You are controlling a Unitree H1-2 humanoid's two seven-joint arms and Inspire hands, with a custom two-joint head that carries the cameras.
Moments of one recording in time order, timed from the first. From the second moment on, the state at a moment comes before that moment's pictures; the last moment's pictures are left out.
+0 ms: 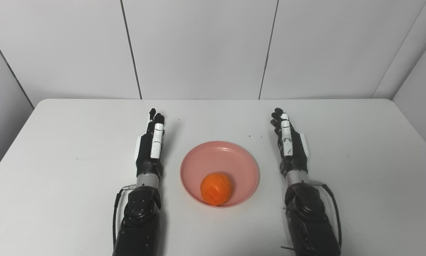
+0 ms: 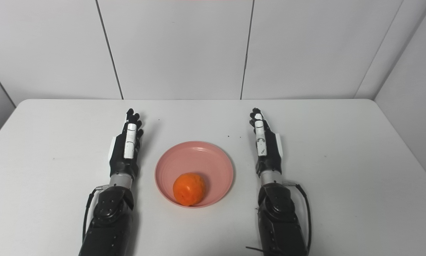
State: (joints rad) left arm -0.39 -0.12 0.07 0.39 -0.03 -0.05 0.07; right arm -0.40 0.04 -0.11 0.42 0.06 -0.11 -0.08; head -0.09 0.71
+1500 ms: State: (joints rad) left arm -0.39 -0.12 0.07 0.39 -0.04 -0.04 0.06; right arm -0.40 0.03 -0.11 0.42 0.07 -0.11 -0.08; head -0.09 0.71
